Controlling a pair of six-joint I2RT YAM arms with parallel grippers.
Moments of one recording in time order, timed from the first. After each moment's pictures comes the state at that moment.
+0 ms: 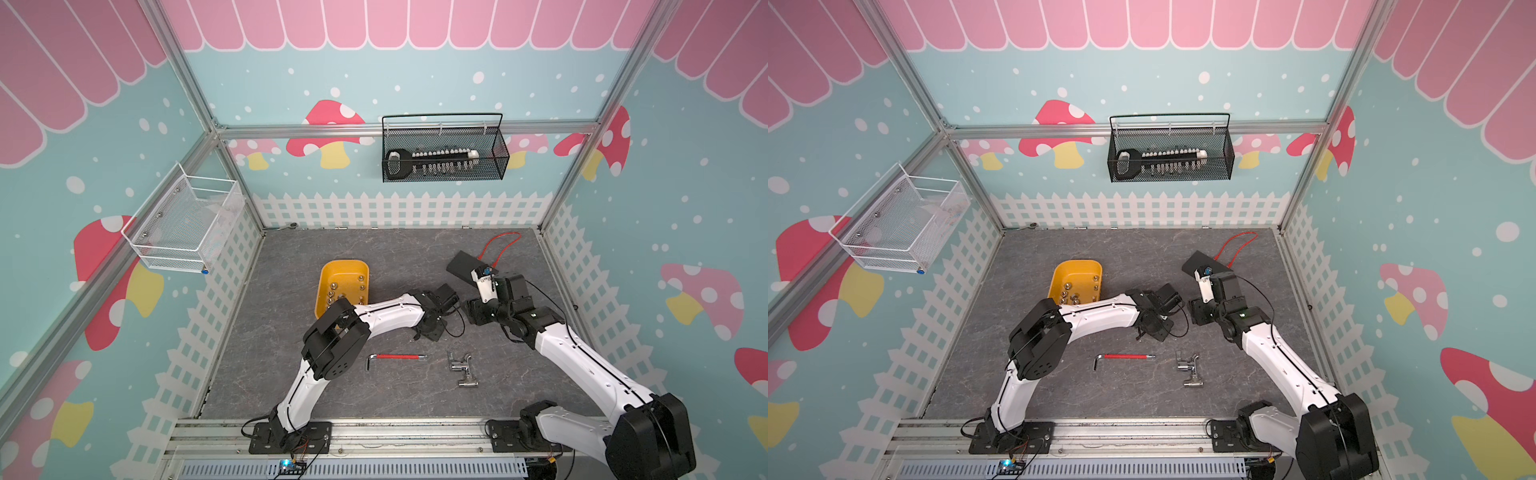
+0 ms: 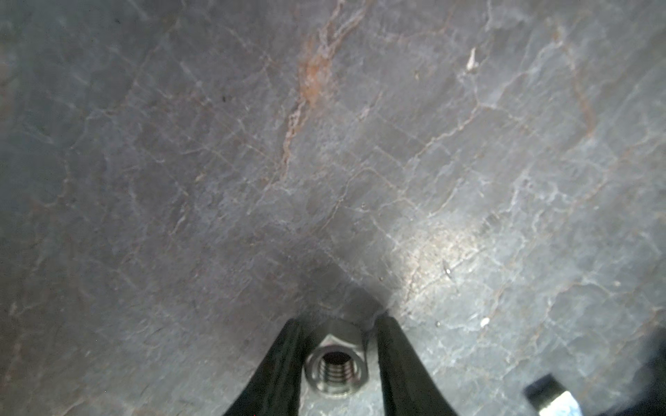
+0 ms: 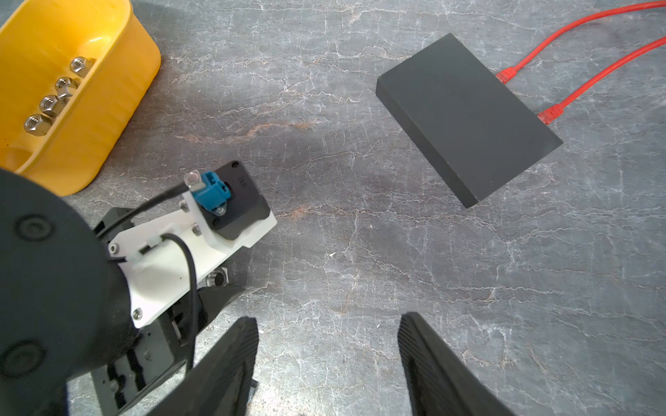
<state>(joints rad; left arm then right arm) -0.92 2.16 1.60 -0.71 -0.08 -0.30 0.33 1.15 0.78 -0.43 -0.08 0.04</state>
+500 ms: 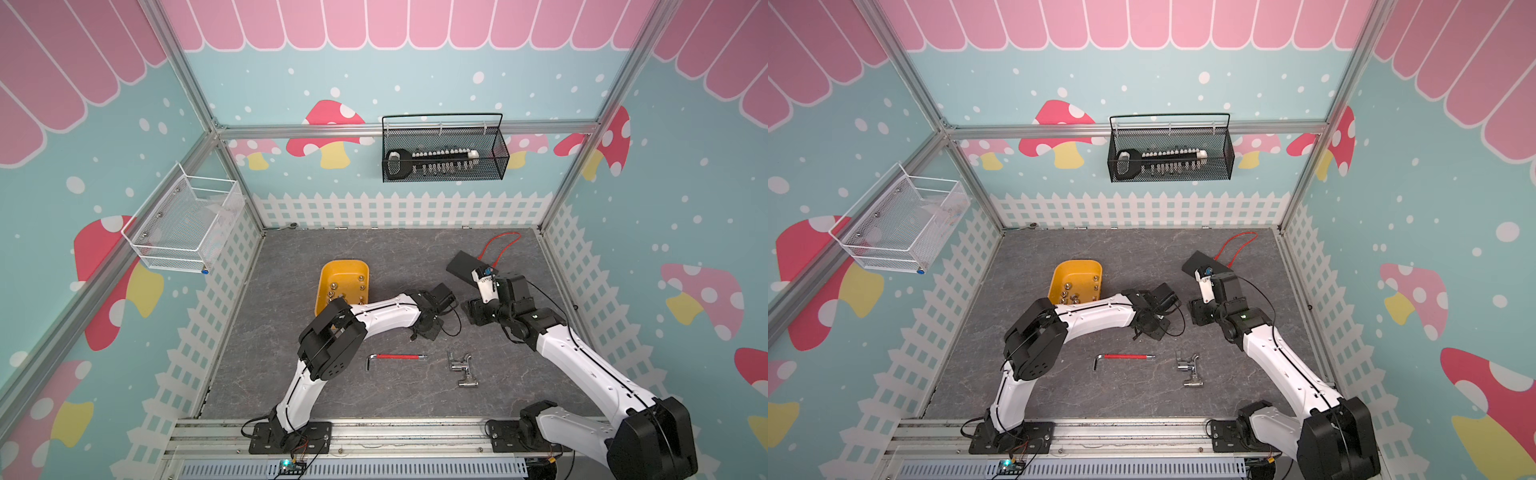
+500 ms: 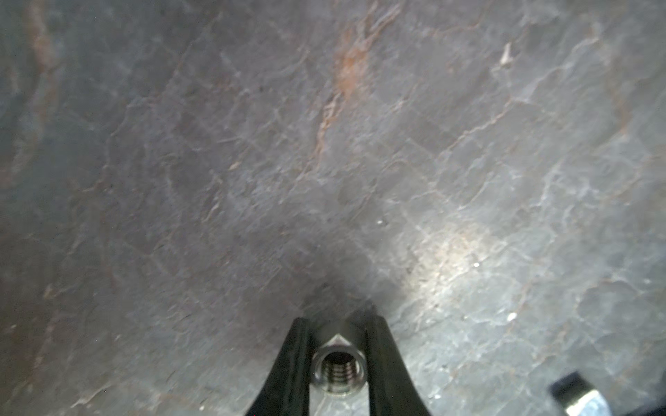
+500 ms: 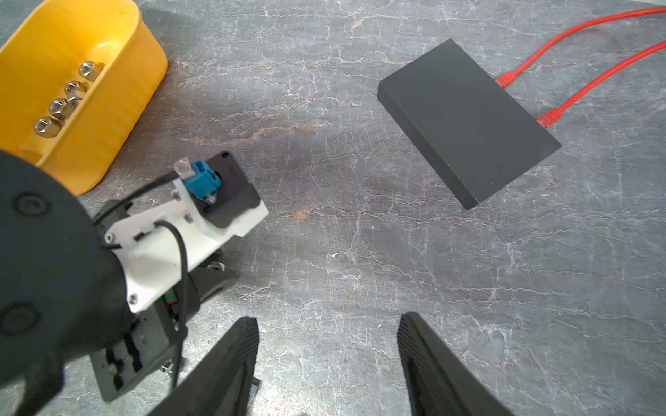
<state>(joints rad) -0.89 2.11 1.55 -0.71 -0.11 -0.30 0.33 1.13 0.78 -0.43 -0.09 0.04</state>
